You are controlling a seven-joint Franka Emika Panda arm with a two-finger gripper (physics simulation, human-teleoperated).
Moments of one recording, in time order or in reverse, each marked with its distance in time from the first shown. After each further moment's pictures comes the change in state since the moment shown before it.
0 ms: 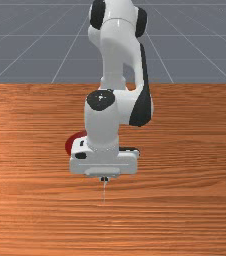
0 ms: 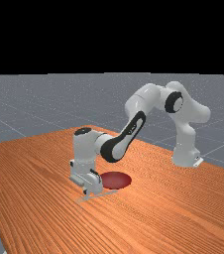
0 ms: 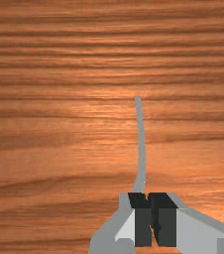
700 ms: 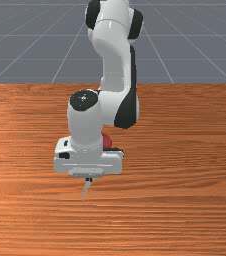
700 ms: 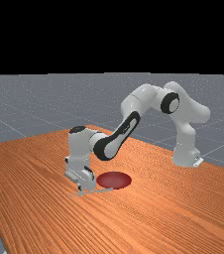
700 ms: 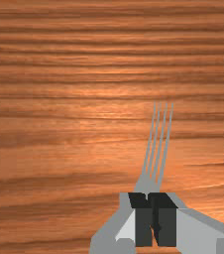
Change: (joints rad) arm -0.047 0.016 -0.020 0.020 -0.012 -0.008 -0.043
